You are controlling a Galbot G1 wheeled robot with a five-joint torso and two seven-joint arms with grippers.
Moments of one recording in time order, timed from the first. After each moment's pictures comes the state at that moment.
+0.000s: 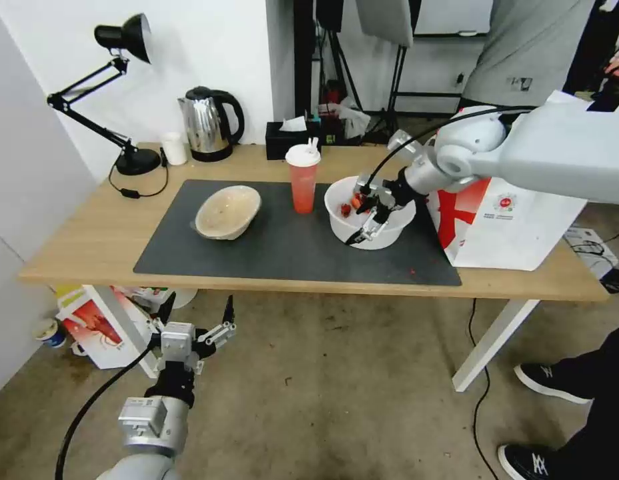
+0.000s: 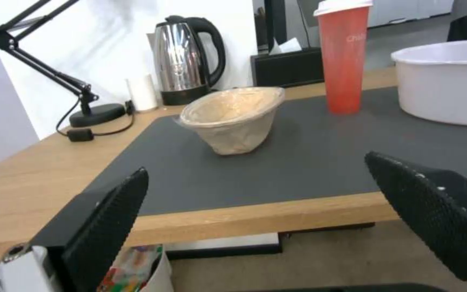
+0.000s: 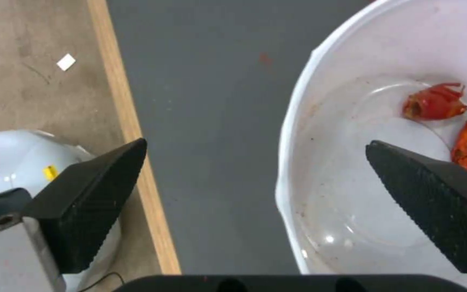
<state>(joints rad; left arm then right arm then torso) 1.80 -1.50 -0.55 -2.30 0.00 0.00 0.00 -2.26 -0.89 1.46 1.44 1.34 -0.46 -0.65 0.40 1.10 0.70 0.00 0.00</state>
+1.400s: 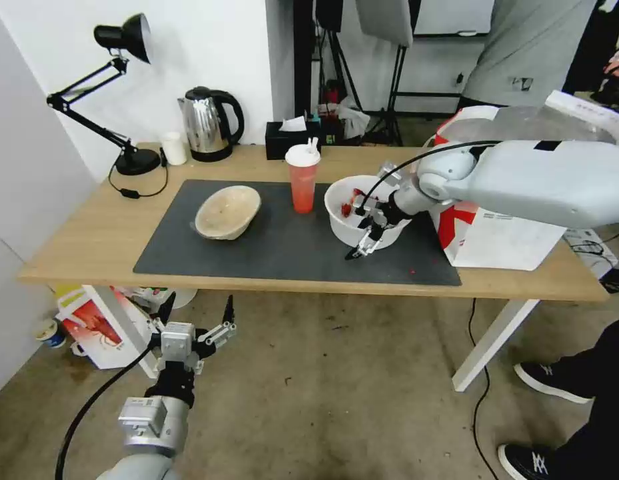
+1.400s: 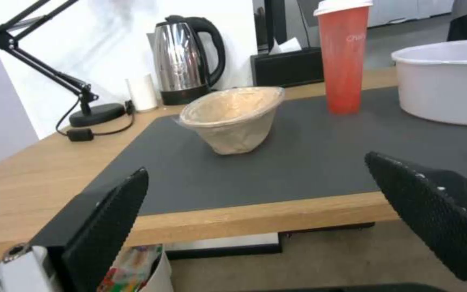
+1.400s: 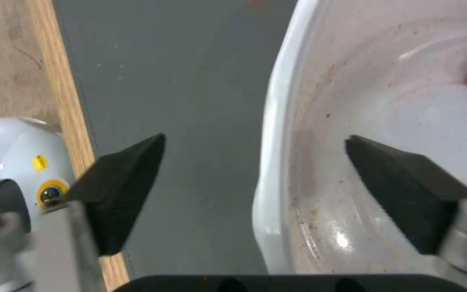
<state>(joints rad) 1.80 -1.50 -0.55 -2.30 0.00 0.00 0.00 -2.45 -0.95 1.54 1.29 1.24 -0.46 -0.68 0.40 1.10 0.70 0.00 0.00</state>
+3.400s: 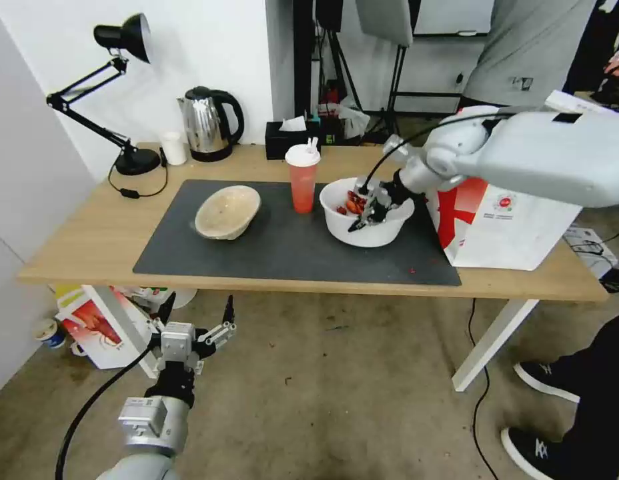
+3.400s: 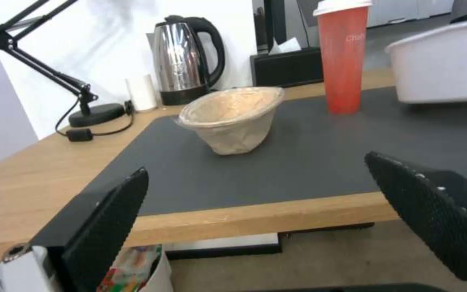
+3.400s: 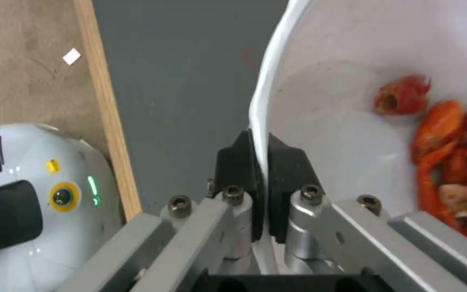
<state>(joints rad) 1.80 -1.50 -0.55 -2.30 0.00 0.00 0.00 -2.32 -0.95 1.52 1.30 1.26 -0.48 -0.78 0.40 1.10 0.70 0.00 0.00</state>
